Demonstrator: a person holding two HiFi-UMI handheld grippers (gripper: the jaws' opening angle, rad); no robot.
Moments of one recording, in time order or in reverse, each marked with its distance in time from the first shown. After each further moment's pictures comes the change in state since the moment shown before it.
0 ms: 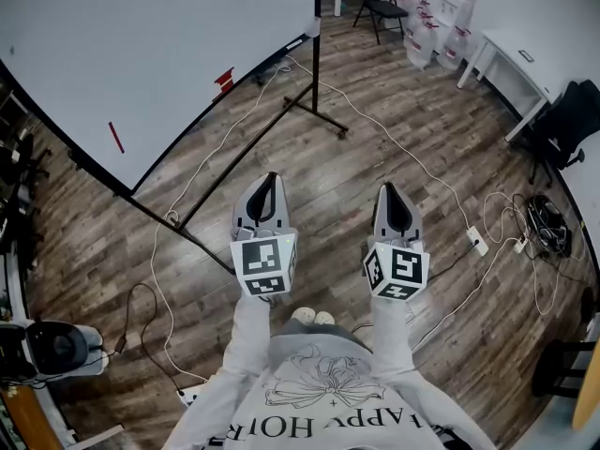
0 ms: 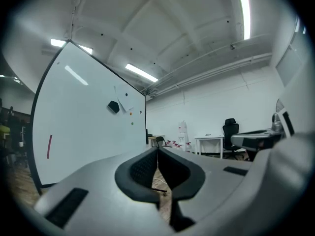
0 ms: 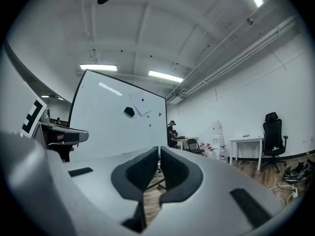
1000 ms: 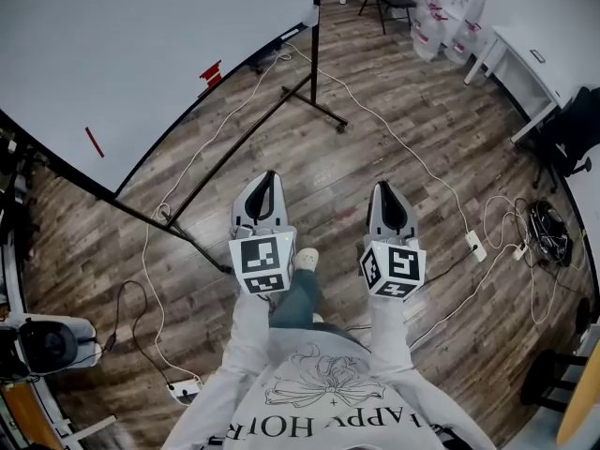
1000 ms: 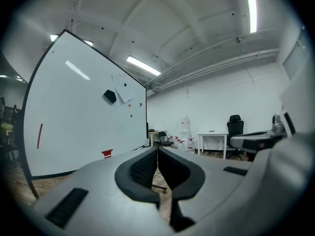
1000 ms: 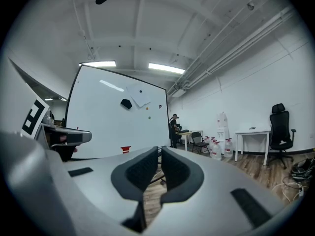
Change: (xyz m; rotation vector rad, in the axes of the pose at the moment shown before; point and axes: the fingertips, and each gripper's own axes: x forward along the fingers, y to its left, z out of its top) left arm 0.089 -0.022 -0.036 -0.024 0.052 0.033; right arm 0.078 -0.047 -0.044 0.025 0.069 0.062
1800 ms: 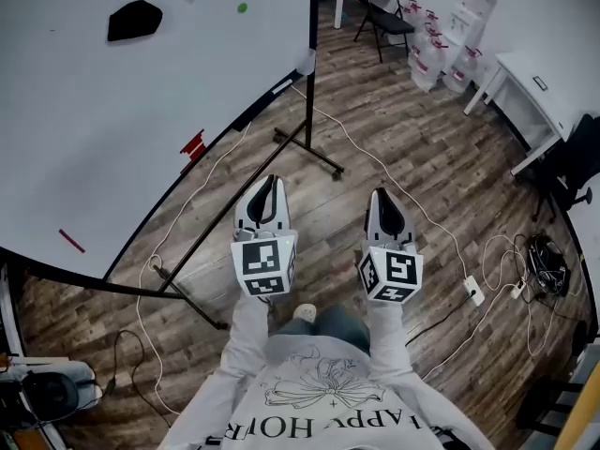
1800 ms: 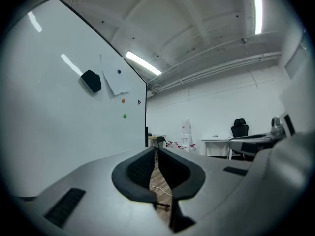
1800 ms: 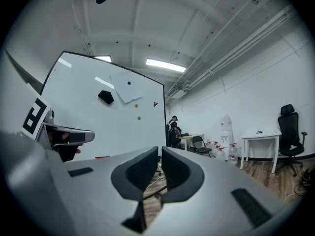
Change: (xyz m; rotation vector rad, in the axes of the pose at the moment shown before) left arm 0.268 0.054 0.047 -0.012 -0.049 -0.040; right arm 0.262 -0.059 0.041 -0.017 -0.036 -0.009
